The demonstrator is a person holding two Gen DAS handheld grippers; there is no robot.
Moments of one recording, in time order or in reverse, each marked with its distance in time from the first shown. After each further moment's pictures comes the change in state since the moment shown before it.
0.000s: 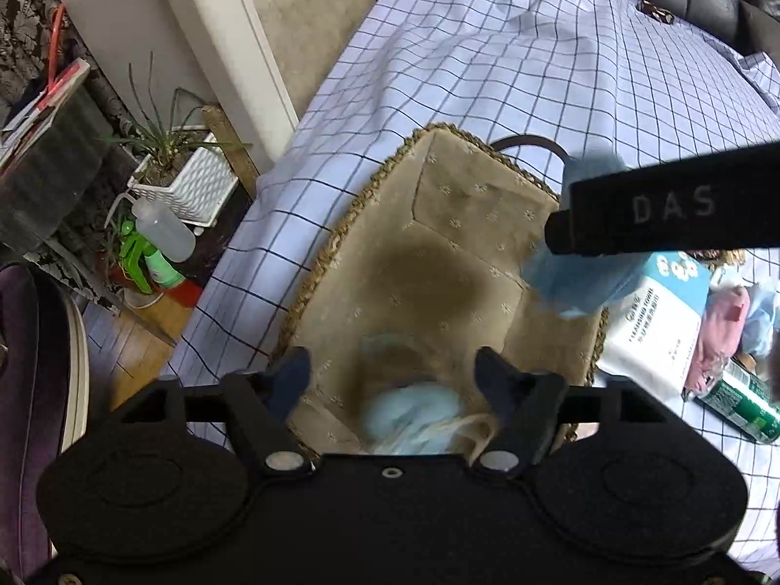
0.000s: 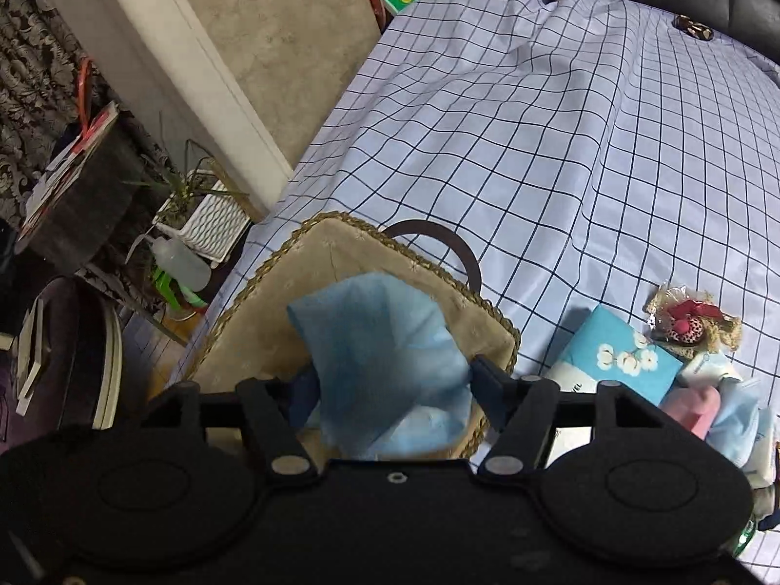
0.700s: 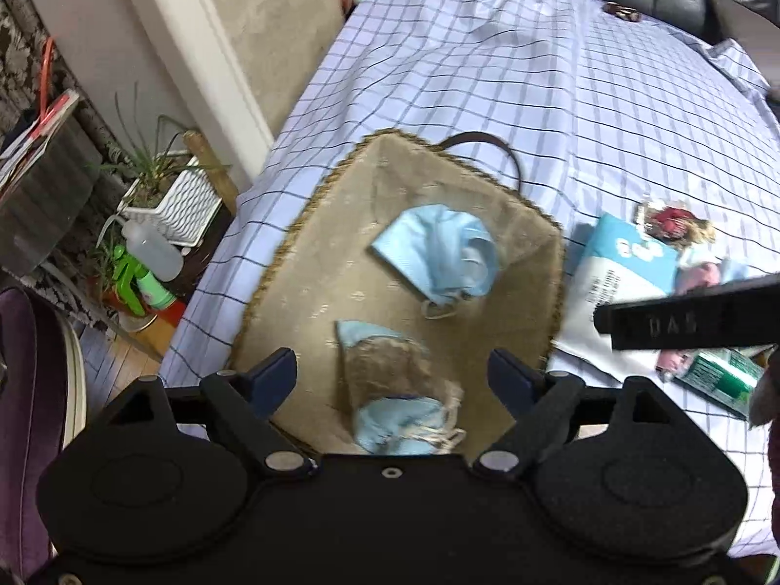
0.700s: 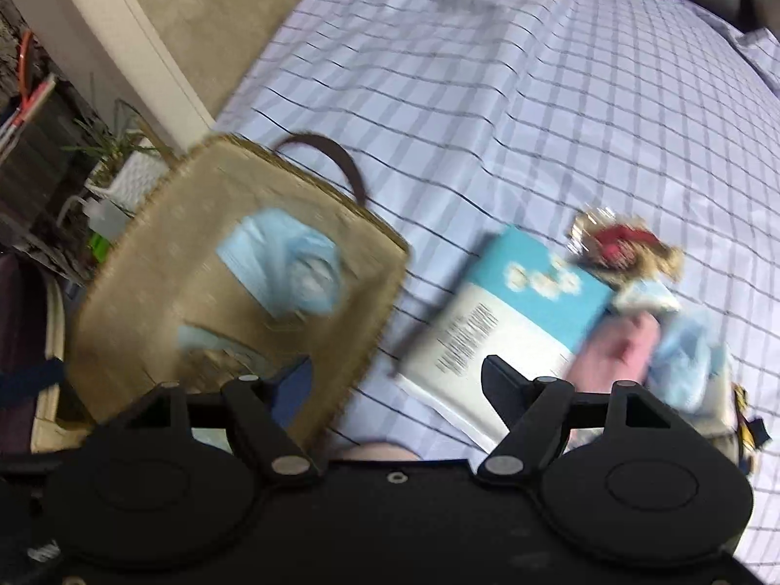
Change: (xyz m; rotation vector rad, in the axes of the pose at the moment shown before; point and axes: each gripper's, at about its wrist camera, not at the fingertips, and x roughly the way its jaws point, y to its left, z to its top) left arm -0.022 -0.032 -0.022 0.069 -0.061 -0.021; right arm 0.007 -0.066 -0.055 0.031 0.088 -0.132
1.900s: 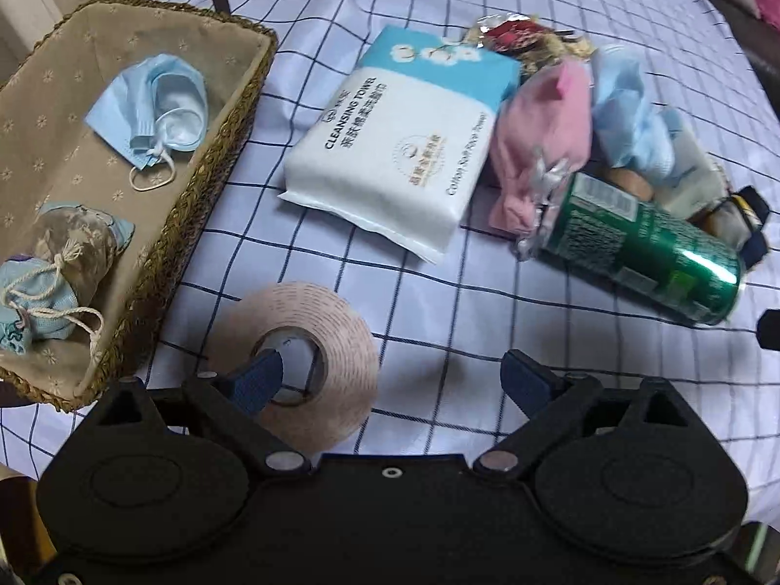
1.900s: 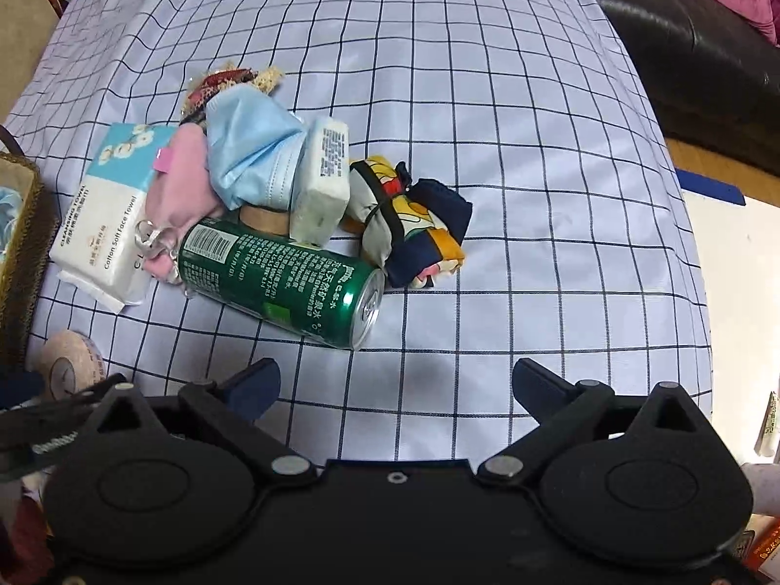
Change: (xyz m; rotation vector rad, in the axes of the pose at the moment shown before) left arm 0.085 -0.163 -0.077 0.084 0.143 -0.102; right arm -0.019 -0.225 -0.153 0.326 0.054 -0.282
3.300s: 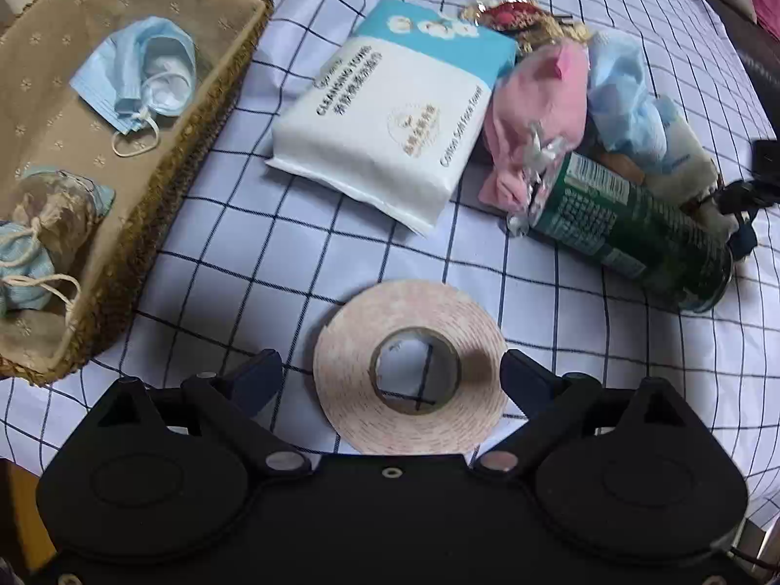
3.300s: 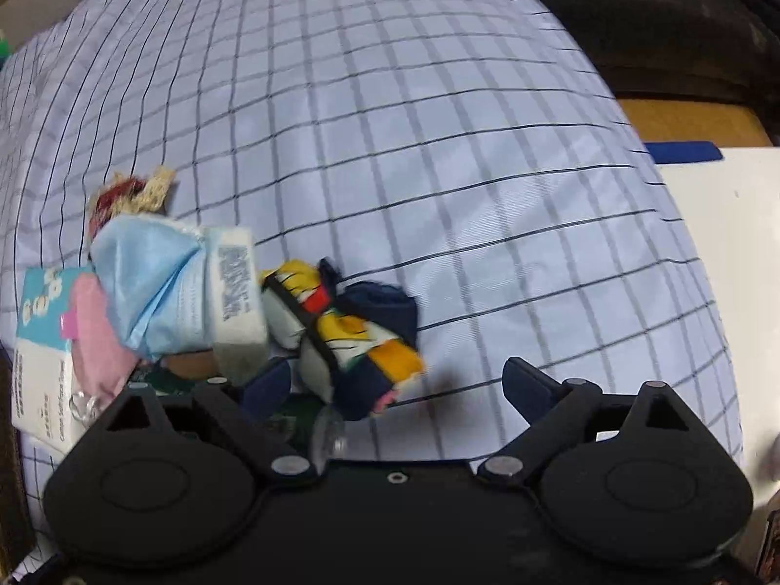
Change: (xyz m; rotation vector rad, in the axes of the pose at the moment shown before) left arm 0.006 0.003 -0.018 -0.019 0.063 -0.079; right arm 0.044 -0.029 0.055 0.242 -0.036 -0.040
